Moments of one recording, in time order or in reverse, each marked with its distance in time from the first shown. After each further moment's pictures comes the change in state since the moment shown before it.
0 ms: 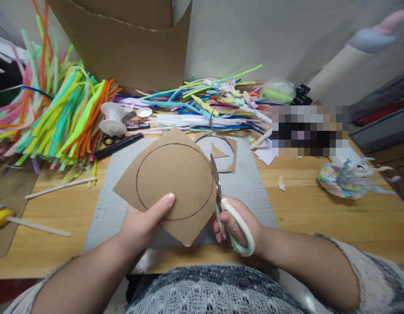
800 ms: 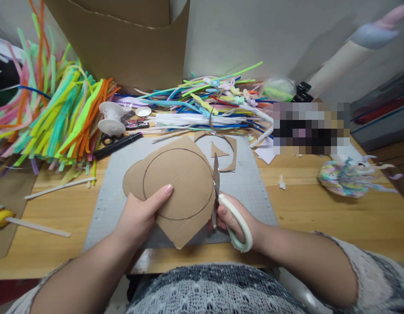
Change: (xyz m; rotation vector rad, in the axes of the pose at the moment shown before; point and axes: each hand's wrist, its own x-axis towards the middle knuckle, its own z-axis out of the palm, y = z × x) left_hand 0.011 0.011 0.006 -0.116 -0.021 -0.082; right_hand 0.009 0.010 -0.008 -0.140 -0.095 -0.147
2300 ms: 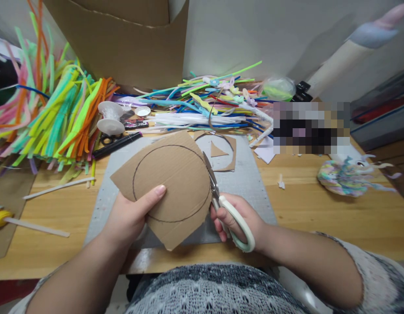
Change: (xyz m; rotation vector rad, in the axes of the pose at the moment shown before) left_hand 0.001 0.011 -0.010 0.098 -0.007 0.035; right_hand -0.004 -0.023 0.004 0.046 0.056 0.189
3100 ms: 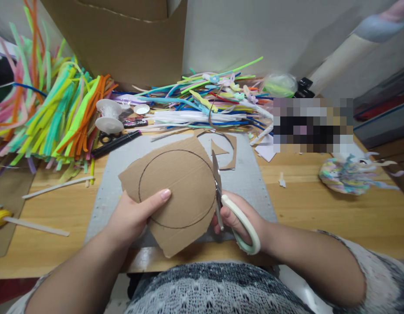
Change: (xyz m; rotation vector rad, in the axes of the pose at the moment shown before) left_hand -0.002 0.004 0.006 0.012 -0.066 -0.061; right_hand 0.000 0.001 -0.005 -0.094 -0.034 -0.175
